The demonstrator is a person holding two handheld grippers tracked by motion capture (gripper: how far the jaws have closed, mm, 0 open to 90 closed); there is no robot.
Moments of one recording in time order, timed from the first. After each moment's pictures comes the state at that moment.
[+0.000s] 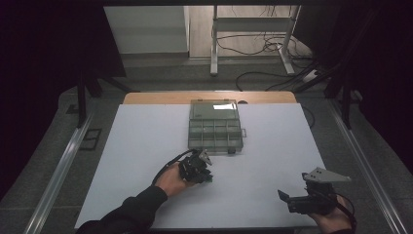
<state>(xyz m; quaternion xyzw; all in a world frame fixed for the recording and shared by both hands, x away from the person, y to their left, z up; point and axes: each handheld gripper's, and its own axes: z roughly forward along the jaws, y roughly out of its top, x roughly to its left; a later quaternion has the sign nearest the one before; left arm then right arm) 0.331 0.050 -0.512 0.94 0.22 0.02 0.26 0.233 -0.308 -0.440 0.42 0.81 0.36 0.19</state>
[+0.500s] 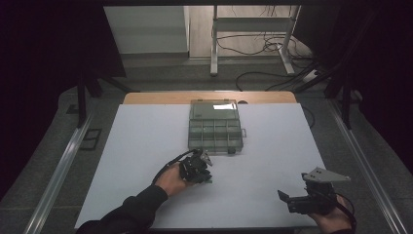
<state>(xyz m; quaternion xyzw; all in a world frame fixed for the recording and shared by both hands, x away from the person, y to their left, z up) 0.333 0.049 -0.514 0.94 0.22 0.02 0.25 0.233 -0.308 -0.440 0.42 0.82 0.36 0.19</state>
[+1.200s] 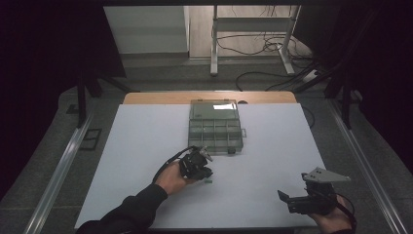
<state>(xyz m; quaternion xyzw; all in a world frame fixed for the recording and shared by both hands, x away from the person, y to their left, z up) 0.335 0.050 -0.500 0.93 0.24 0.01 0.26 0.233 -0.308 -0.440 0.41 0.82 0.36 0.19</state>
